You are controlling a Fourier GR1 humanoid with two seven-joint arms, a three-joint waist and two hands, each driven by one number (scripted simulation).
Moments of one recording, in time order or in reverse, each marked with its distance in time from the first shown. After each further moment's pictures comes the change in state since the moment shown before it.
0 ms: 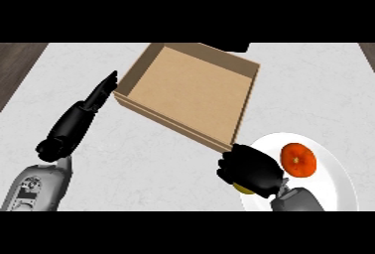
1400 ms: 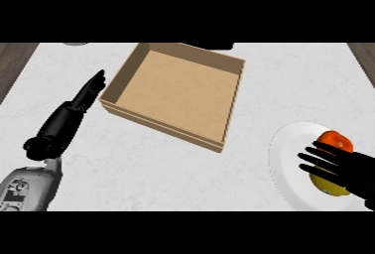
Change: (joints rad) left arm 0.019 0.062 -0.001 -0.004 0.051 0.062 0.018; right arm 0.193 -0.512 -0.321 -0.060 -0.125 -0.050 -0.251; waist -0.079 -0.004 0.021
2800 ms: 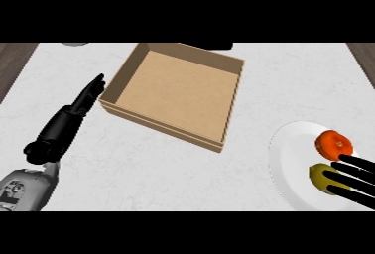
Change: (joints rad) left arm 0.011 0.120 -0.126 0.028 0.119 0.122 -0.043; right arm 0.179 -0.291 -0.039 -0.287 -0.374 0.076 0.041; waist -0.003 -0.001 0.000
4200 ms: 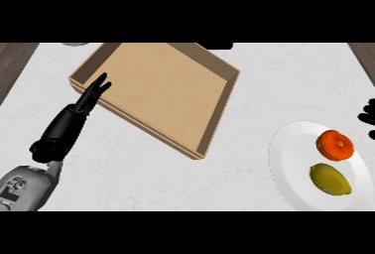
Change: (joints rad) left arm -0.040 0.091 -0.129 0.017 0.106 0.125 -0.015; right arm -0.317 -0.173 -0.066 0.066 -0.632 0.232 0.095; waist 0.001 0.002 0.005
